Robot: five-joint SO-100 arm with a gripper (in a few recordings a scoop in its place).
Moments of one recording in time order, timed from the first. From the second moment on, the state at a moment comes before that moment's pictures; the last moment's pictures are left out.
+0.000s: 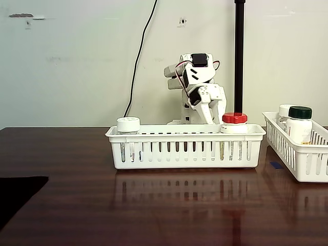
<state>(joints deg) -16.4 192.0 169.6 64.7 72.3</state>
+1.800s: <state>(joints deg) -15.2 192.0 169.6 64.7 43.2</state>
